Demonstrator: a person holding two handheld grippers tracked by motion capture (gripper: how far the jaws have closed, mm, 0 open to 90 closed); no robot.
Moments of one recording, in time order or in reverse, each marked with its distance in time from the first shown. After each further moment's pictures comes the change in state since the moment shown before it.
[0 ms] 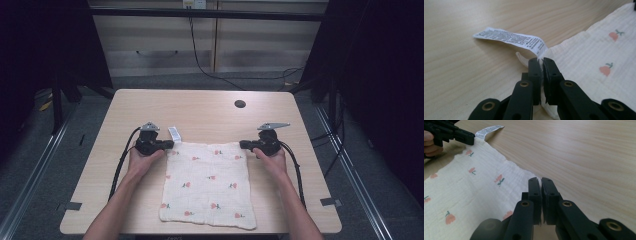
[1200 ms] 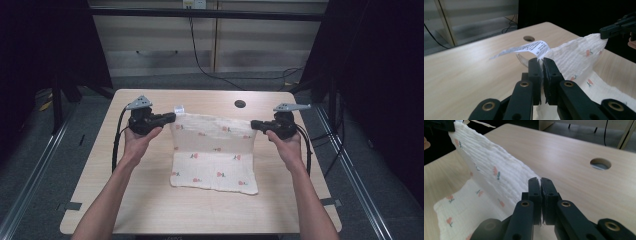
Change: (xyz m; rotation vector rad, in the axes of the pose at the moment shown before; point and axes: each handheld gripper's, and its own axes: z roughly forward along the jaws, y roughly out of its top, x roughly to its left) left arm -0.032 0.069 -0.055 -0.228 -0.028 0.078; right arm 0.002 0.052 -0.056 -0.113 -0.051 -0.071
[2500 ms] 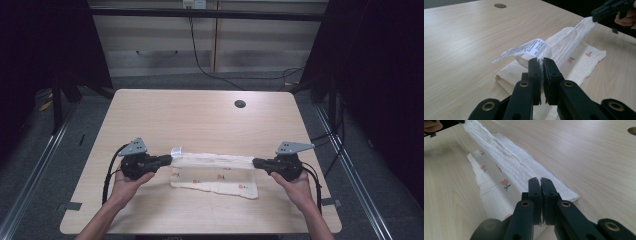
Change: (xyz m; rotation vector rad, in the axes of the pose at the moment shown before) left arm -0.058 -0.078 -0.047 0.091 -0.115 0.056; right arm 0.058 -0.078 -0.042 0.104 0.088 -0.098
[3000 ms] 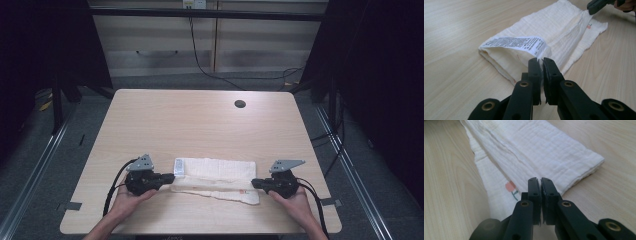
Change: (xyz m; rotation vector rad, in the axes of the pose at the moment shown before) left arm -0.014 -0.036 0.013 0.143 -0.050 0.012; right arm 0.013 -0.043 0.014 0.141 0.020 0.011
